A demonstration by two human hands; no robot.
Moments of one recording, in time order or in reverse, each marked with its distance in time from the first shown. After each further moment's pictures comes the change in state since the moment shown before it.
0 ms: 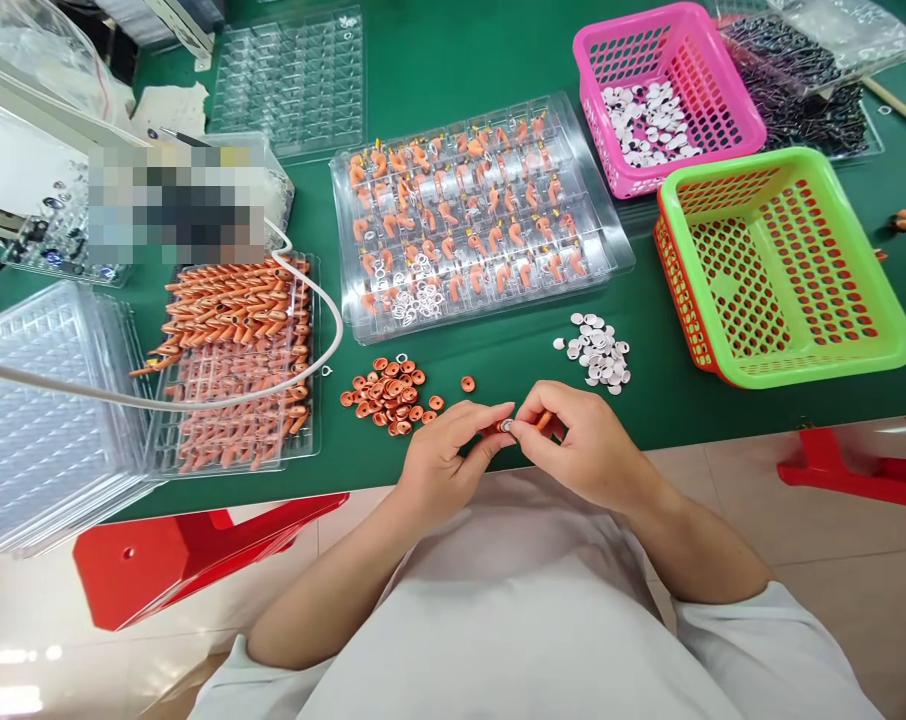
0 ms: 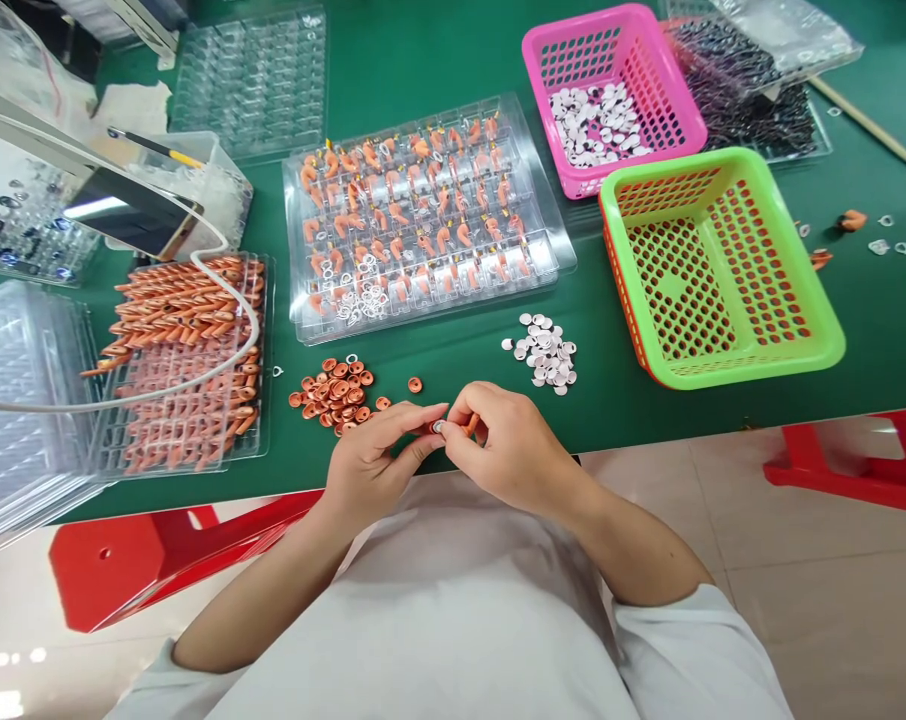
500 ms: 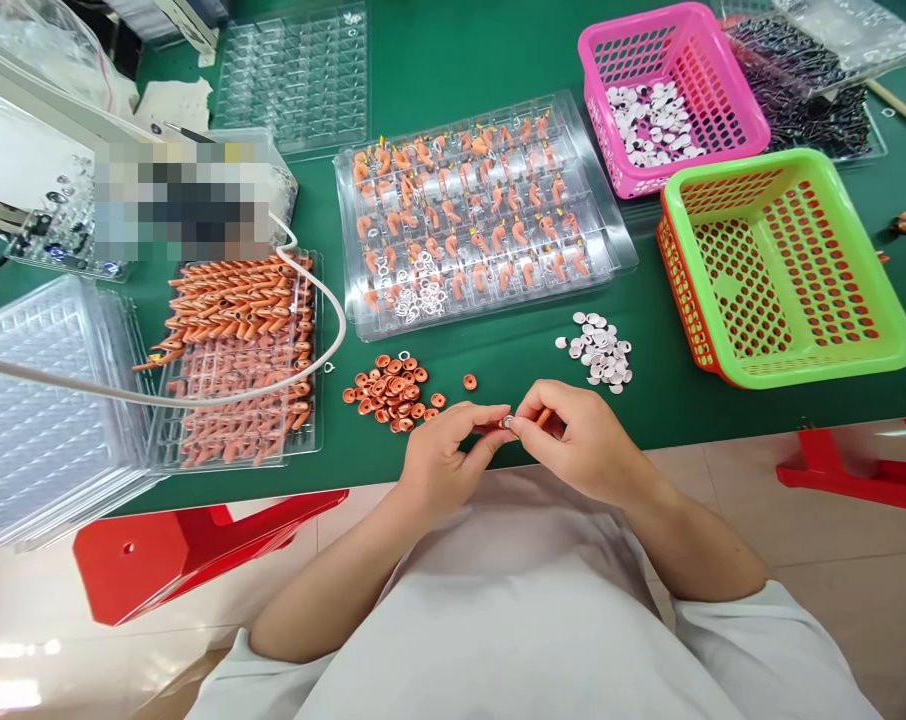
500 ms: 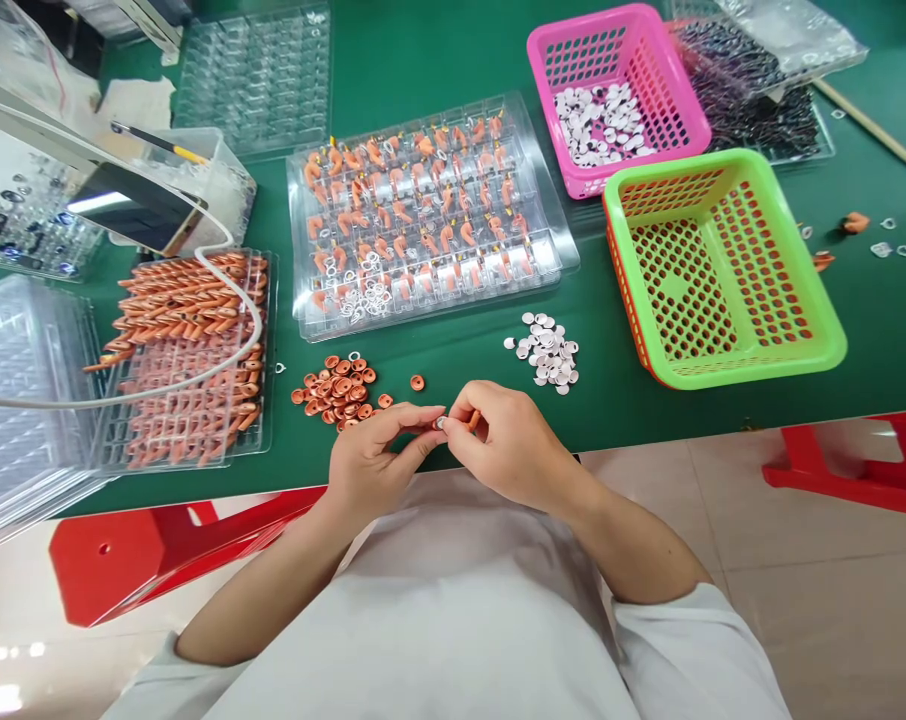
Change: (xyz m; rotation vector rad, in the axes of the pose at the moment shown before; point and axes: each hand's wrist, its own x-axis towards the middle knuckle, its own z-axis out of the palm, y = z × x) left_hand -0.001 0.005 0.002 0.145 0.055 -0.135; right_hand 0.002 0.001 0.001 0.023 -0.022 0.024
